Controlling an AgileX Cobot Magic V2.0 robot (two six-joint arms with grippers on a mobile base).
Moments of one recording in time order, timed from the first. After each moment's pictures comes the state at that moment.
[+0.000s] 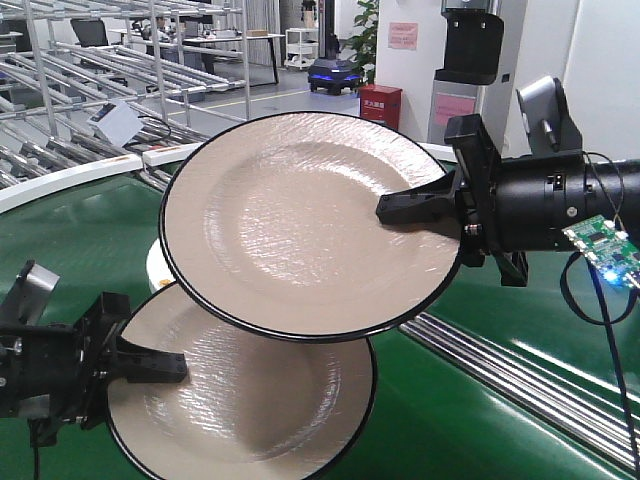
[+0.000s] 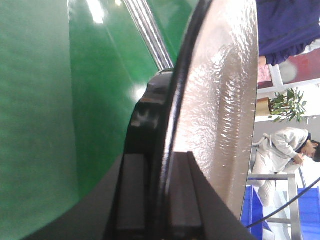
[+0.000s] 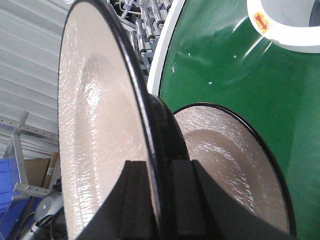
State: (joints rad) left arm -0.01 1.40 -1.01 -1.27 0.94 0.44; right arm 0.12 1.51 -1.48 1.19 0.97 -0.25
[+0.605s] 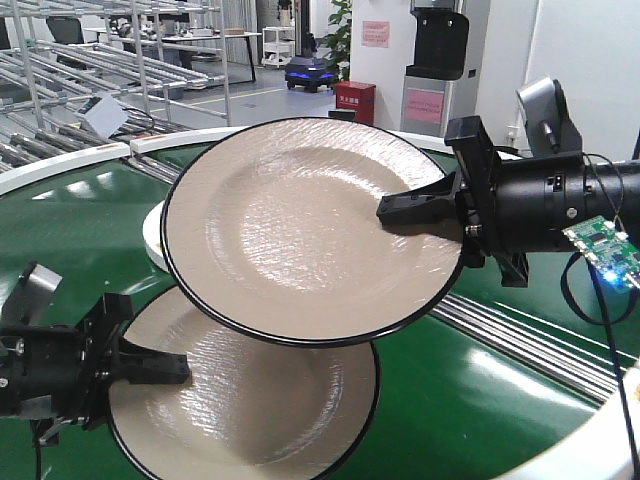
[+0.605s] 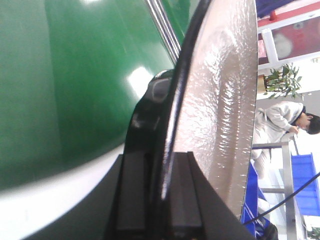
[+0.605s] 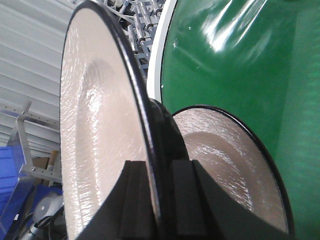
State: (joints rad) left arm -0.01 1.40 -1.01 -1.27 0.95 0.44; right arm 0.12 1.51 -1.48 1.19 0.97 -0.25
